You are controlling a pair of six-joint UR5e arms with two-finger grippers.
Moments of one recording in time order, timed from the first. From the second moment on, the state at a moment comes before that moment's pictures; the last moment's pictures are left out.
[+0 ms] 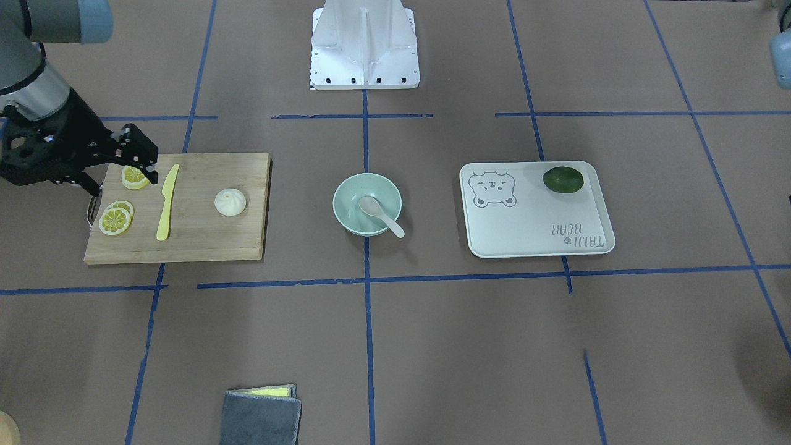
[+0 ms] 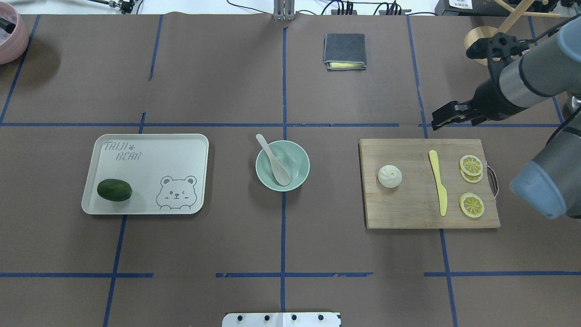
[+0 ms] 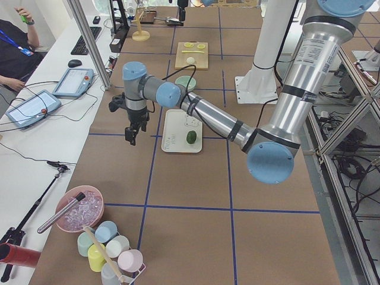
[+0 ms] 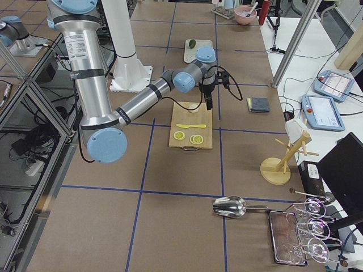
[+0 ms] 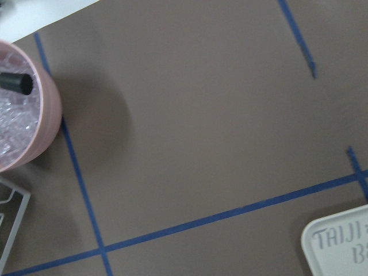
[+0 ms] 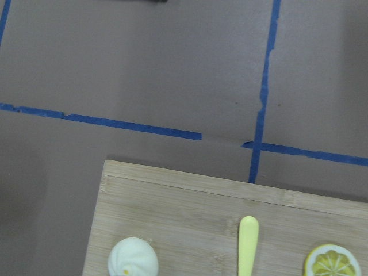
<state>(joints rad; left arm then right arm) -1.48 -1.76 -1.69 -1.43 -2.26 0.06 0.89 -1.34 2.01 -1.49 2.09 0.81</state>
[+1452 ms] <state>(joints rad) -1.58 -1.54 -1.67 -1.48 -2.30 0.17 0.53 -1.26 1.87 -1.48 1.64 0.98</state>
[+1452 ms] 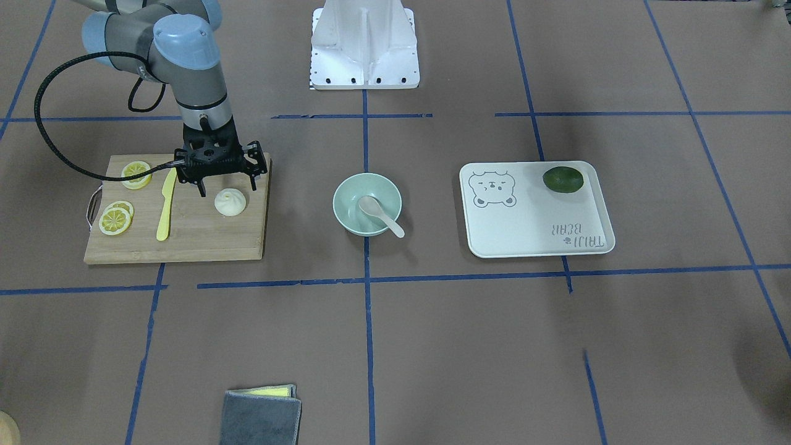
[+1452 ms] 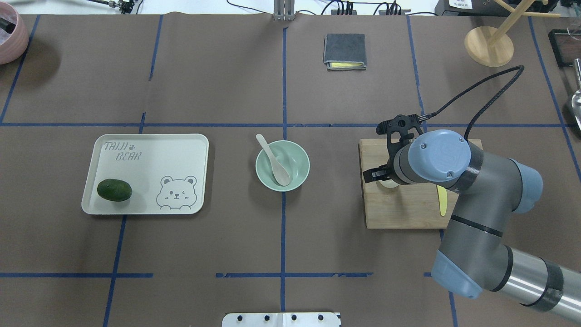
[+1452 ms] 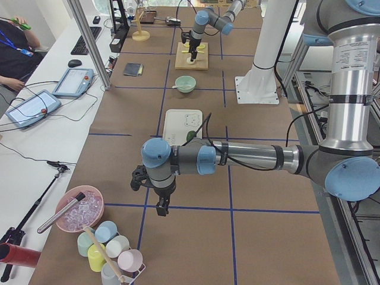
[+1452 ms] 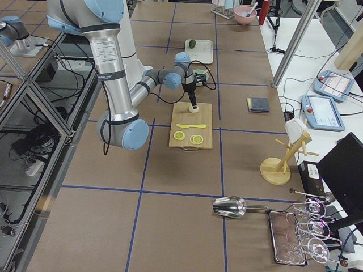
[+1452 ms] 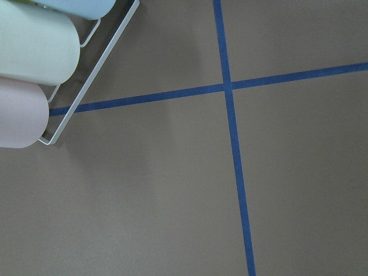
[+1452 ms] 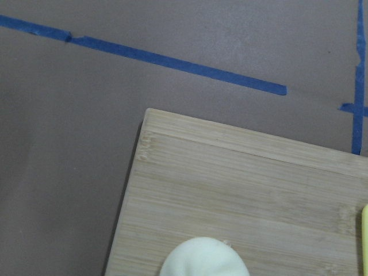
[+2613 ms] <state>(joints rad) -1.58 -1.54 -1.69 -1.49 -2.30 0.17 0.53 -1.22 1.83 -1.48 1.63 0.99</state>
